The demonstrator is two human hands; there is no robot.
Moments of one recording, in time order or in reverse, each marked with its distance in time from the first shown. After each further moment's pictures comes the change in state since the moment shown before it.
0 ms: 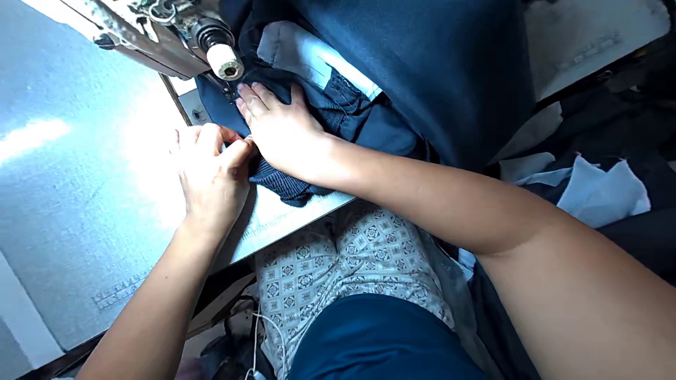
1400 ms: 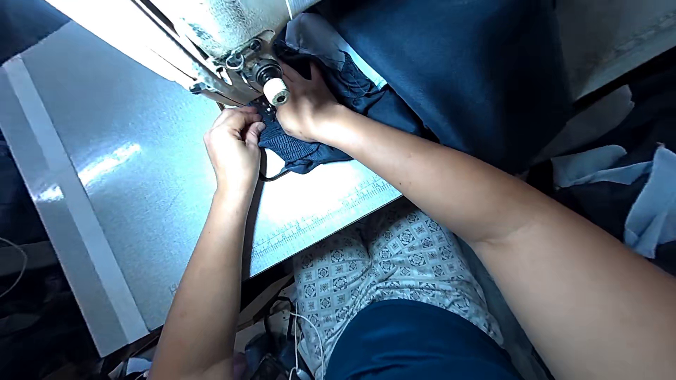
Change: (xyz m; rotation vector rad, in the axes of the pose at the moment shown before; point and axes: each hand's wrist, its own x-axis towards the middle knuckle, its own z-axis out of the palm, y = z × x) left_hand 0.048 -0.039 0.001 -0.193 0.051 -0.264; right_hand 0.048 0.024 -0.015 0.234 0.135 0.065
